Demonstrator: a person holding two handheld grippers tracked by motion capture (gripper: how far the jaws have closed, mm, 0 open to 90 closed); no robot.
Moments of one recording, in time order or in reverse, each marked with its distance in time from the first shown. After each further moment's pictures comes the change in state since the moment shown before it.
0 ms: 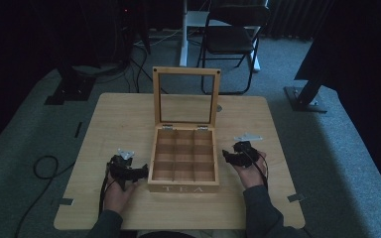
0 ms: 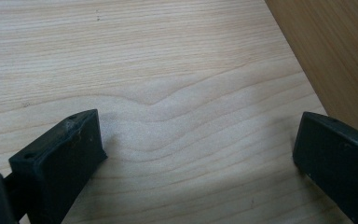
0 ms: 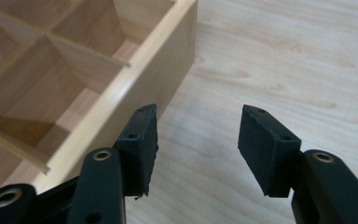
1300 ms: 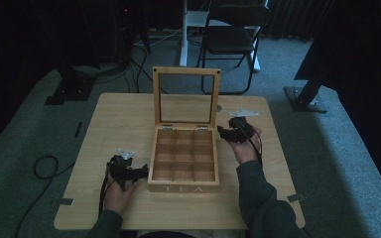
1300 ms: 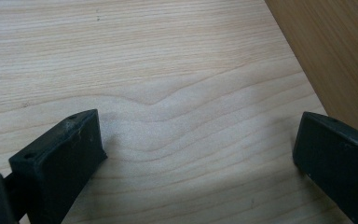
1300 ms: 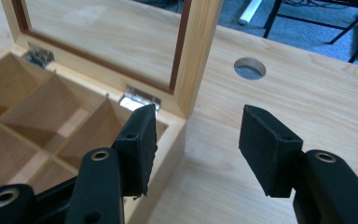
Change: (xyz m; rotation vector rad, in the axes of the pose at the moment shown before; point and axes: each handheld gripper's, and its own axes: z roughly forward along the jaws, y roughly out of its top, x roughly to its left) left arm 0.000 0.000 0.000 -0.003 0.001 0.000; right arm -0.005 0.076 0.005 -0.109 -0.009 -0.022
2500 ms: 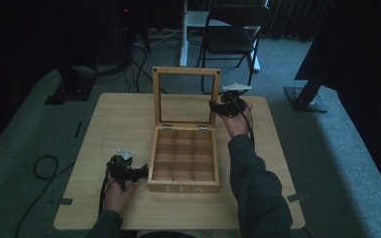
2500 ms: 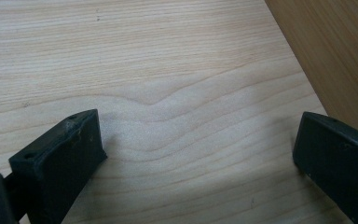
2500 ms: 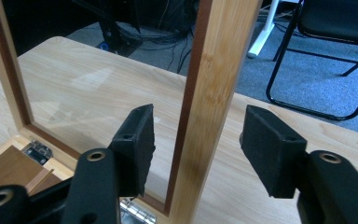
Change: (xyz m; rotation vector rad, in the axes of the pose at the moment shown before) left arm 0.000 0.000 0.000 0.002 -0.001 0.000; right arm -0.013 0.072 0.036 -0.093 0.051 0.021
